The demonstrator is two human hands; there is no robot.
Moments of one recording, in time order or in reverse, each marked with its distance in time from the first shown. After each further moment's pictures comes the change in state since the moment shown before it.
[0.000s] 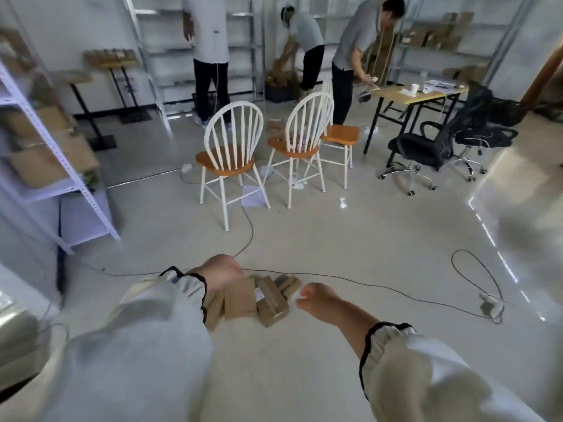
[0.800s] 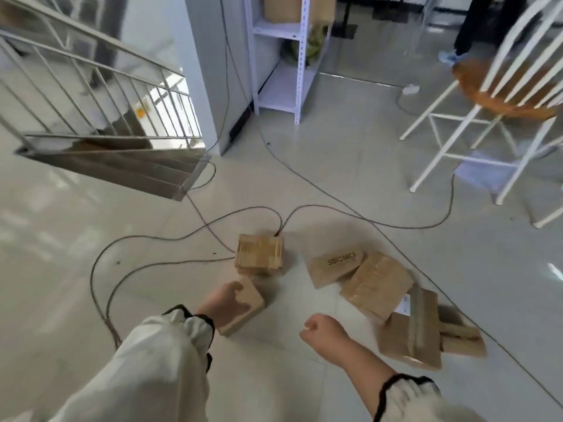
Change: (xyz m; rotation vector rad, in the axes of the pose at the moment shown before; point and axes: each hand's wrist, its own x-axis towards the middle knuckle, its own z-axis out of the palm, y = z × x) left_hand 0.204 -0.439 0.258 -0.579 0.260 -0.722; right_hand 0.370 0.007 0.432 -0.367 -0.684 -0.246
